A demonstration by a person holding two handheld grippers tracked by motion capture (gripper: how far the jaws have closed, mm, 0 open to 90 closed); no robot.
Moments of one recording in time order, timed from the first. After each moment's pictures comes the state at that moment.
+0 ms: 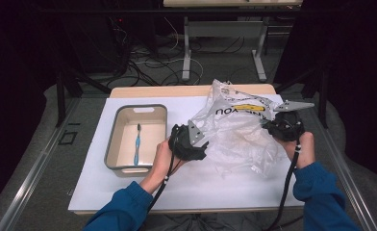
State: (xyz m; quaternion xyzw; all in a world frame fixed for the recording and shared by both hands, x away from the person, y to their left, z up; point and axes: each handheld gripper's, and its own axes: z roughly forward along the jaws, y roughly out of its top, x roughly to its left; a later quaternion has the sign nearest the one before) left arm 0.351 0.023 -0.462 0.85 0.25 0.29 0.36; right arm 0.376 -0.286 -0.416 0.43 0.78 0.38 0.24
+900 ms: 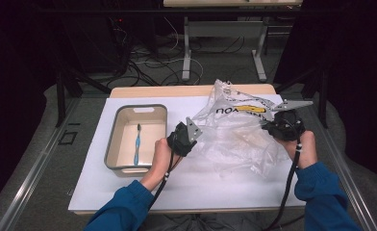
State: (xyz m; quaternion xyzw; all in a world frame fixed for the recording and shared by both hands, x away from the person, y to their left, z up) left arm 0.370 0.032 -0.459 0.83 0.27 0.32 0.38; right arm 0.374 -0.284 -0.409 0.43 0.79 0.36 0.23
